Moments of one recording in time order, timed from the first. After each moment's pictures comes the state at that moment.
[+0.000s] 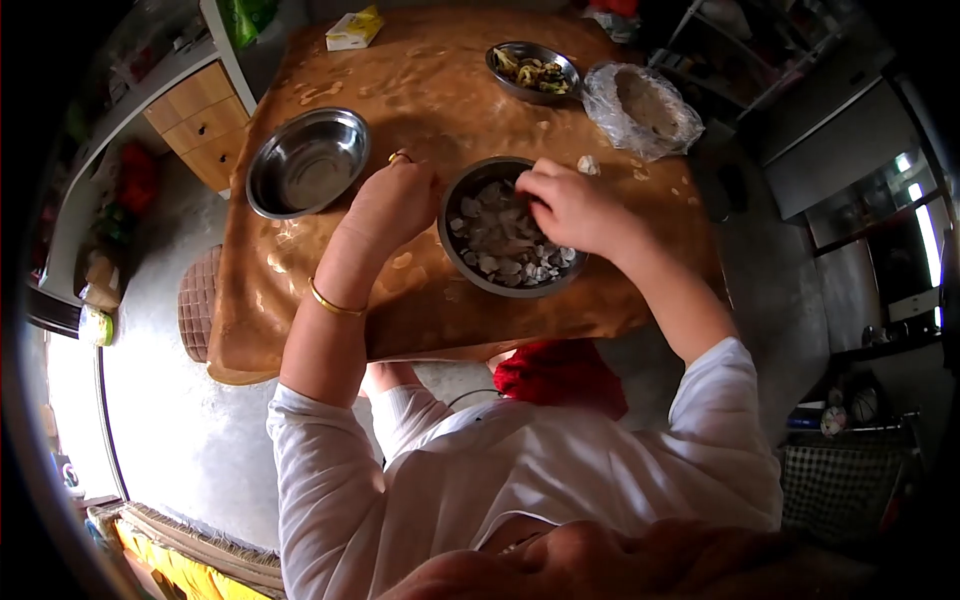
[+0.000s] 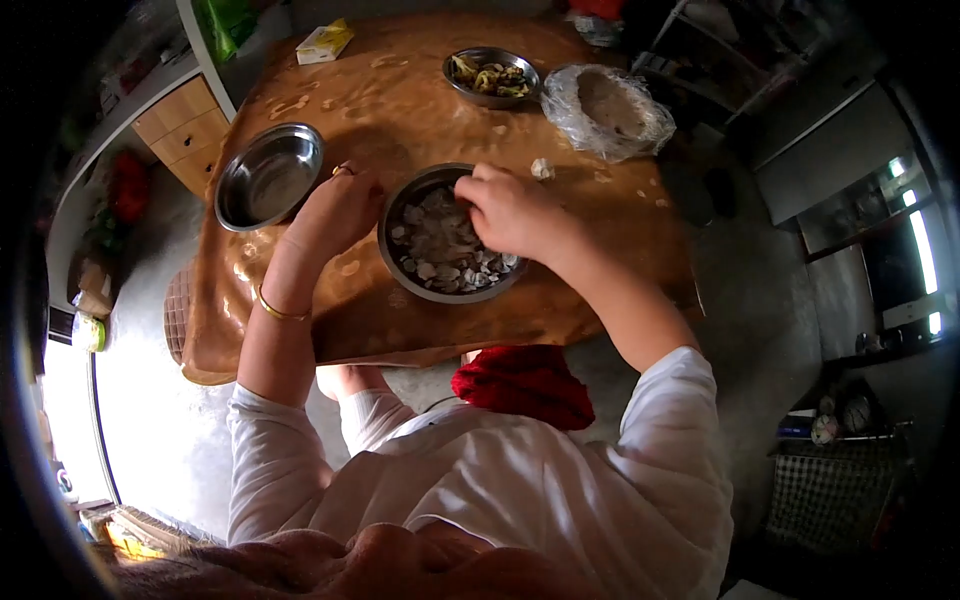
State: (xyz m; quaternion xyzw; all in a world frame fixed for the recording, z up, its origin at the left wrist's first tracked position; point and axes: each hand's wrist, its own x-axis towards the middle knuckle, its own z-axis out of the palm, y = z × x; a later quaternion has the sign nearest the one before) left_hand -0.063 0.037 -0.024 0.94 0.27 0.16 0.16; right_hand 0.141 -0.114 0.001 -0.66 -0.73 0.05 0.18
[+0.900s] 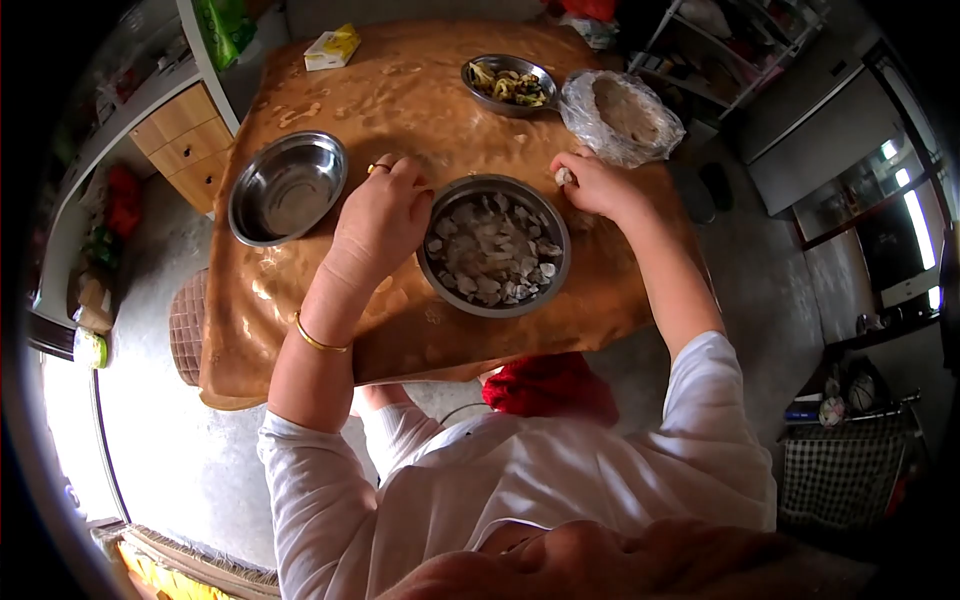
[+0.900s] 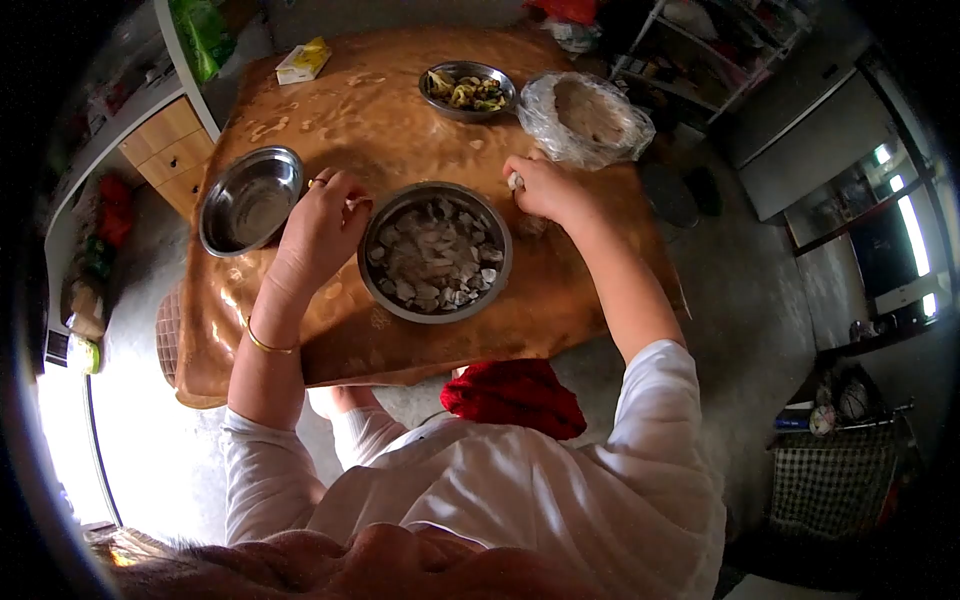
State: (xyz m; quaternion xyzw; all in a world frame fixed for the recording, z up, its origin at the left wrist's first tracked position) left_hand -0.057 0.019 -0.008 0.89 0.25 0.31 0.21; right_hand 0.245 -0.099 -0.021 -0.80 -0.59 0.10 0.10
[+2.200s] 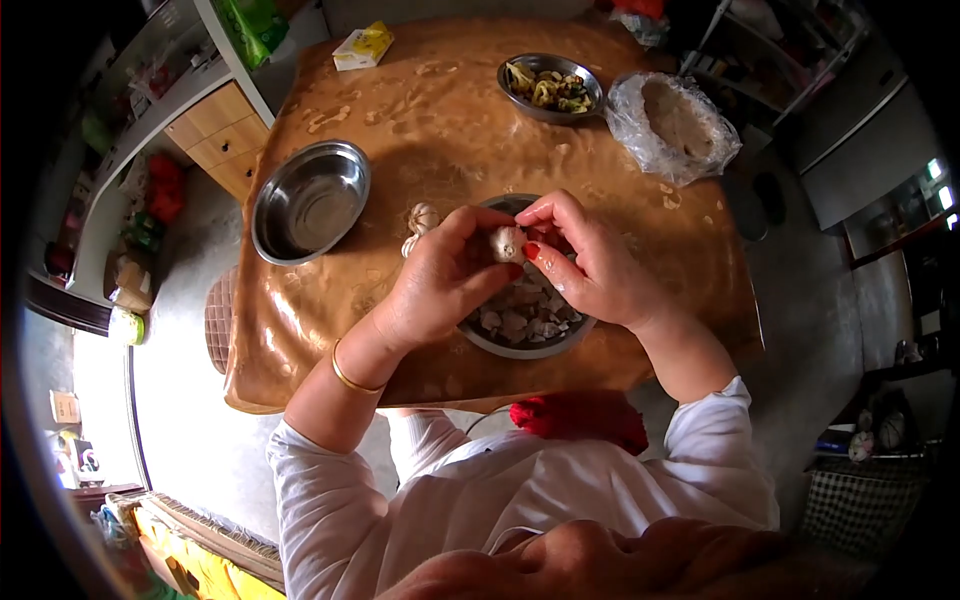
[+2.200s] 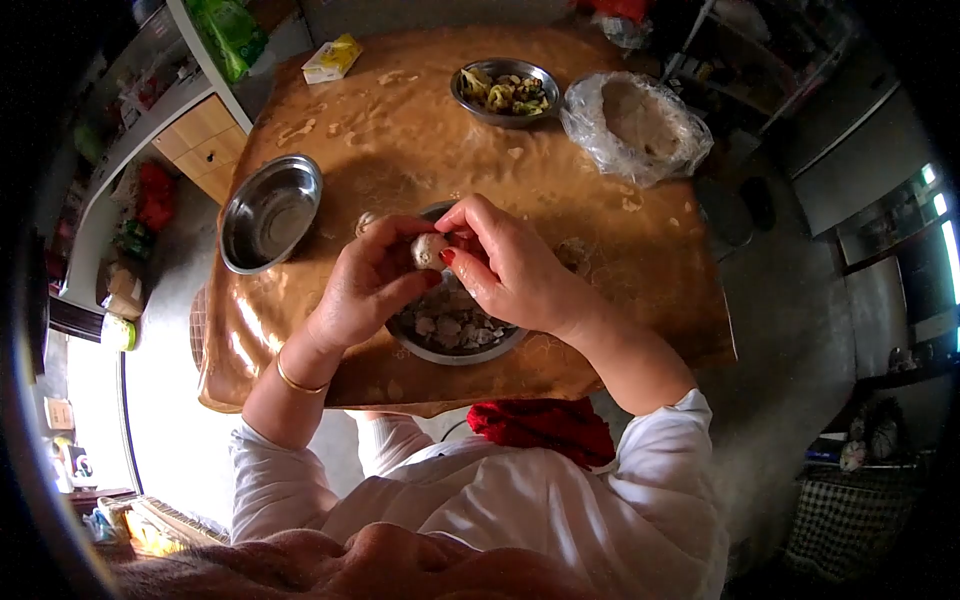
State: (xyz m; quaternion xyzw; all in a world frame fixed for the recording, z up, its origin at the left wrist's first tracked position) left_hand -0.045 -0.017 -0.014 0.67 0.11 0.26 0.69; right_hand 0.132 -0.116 0.007 -0.52 -0.65 0.26 0.49
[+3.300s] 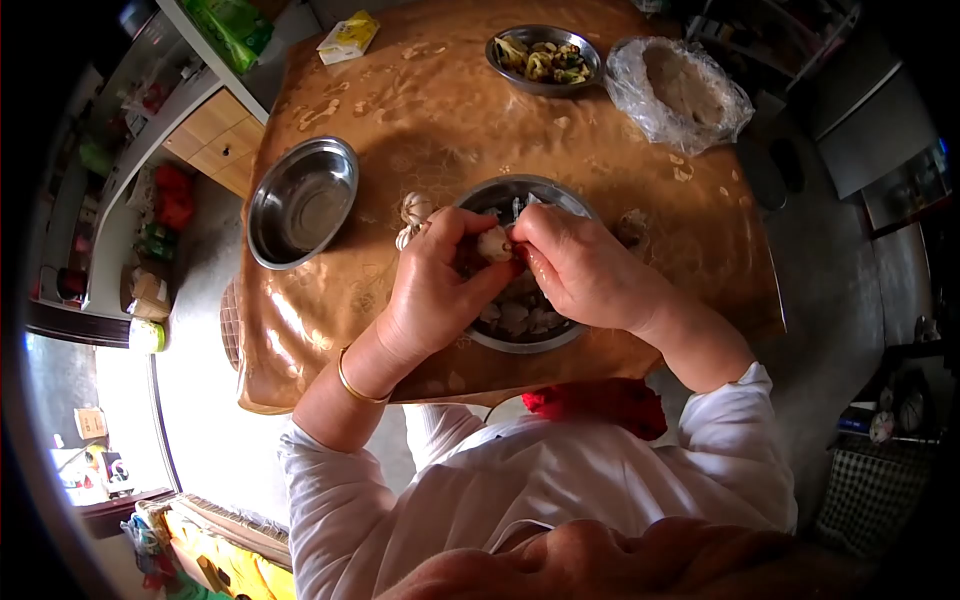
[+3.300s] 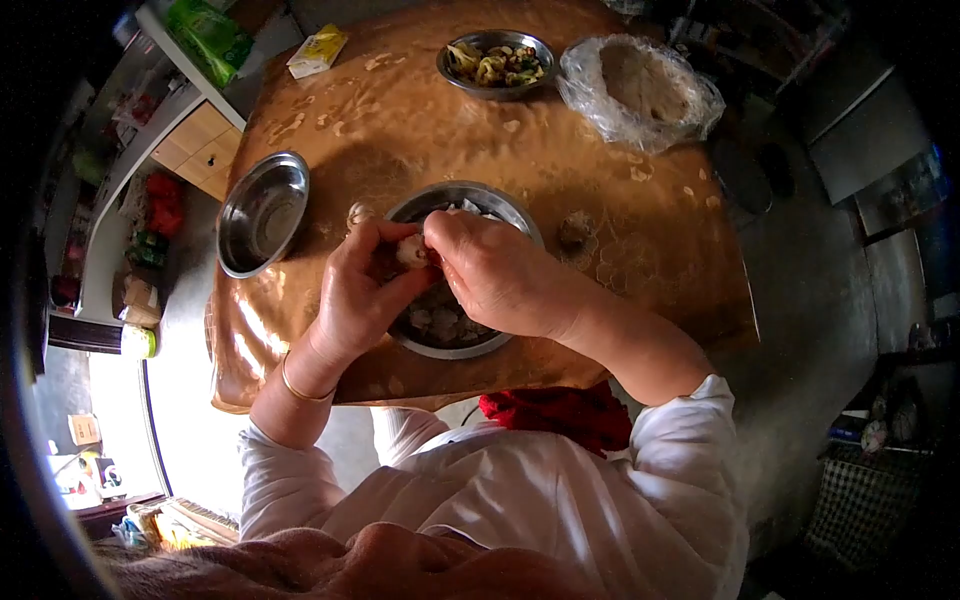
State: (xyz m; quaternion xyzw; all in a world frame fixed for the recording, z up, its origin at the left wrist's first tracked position) left_hand -0.041 -0.028 -0.031 0.75 0.21 0.31 0.55; right_hand 0.132 -0.122 -0.005 -0.52 -0.74 0.12 0.41
